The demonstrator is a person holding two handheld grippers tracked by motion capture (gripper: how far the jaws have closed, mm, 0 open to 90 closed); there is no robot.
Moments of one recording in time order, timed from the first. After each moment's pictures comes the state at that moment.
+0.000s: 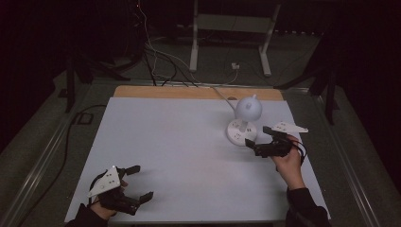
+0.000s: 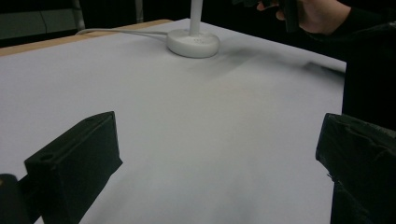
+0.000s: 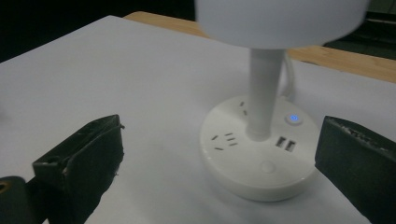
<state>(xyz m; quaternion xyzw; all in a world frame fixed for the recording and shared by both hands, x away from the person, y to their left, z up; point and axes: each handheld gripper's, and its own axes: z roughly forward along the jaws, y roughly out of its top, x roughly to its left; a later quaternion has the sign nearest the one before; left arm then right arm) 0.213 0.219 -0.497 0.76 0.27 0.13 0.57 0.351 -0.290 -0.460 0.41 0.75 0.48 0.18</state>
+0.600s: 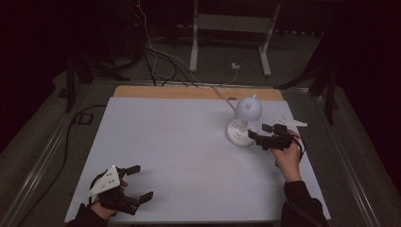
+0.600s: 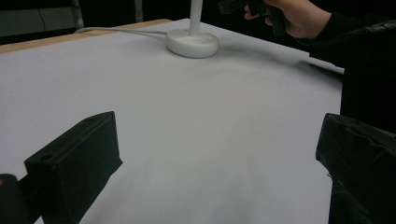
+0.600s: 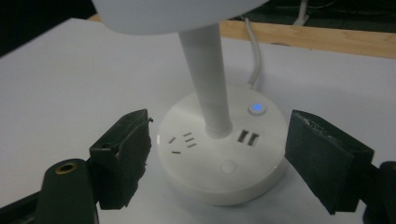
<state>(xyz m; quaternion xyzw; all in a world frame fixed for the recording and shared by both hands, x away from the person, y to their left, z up) 0.213 0.219 -0.498 0.76 0.27 0.12 0.57 0.377 -0.300 -0.473 0.46 0.74 0.46 0.18</state>
